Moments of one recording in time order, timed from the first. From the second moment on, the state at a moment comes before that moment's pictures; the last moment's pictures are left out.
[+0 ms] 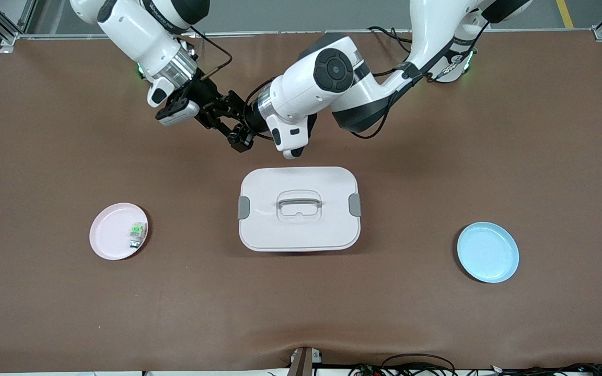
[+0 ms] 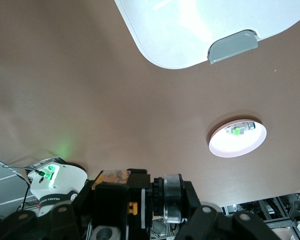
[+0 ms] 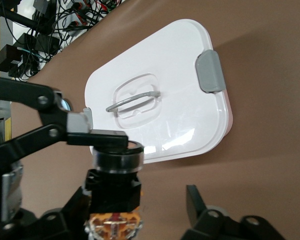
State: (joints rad) left arm -0.38 0.65 -0.67 -1.29 -0.18 2.21 -1.97; right arm 0.68 -0.24 -0.01 -2.42 0.68 2.74 0.35
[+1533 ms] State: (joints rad) left arm -0.30 0.58 -0.67 -1.26 -0.10 2.09 -1.97; right arm 0.69 -0.24 -0.01 -2.40 0.63 2.69 0.24
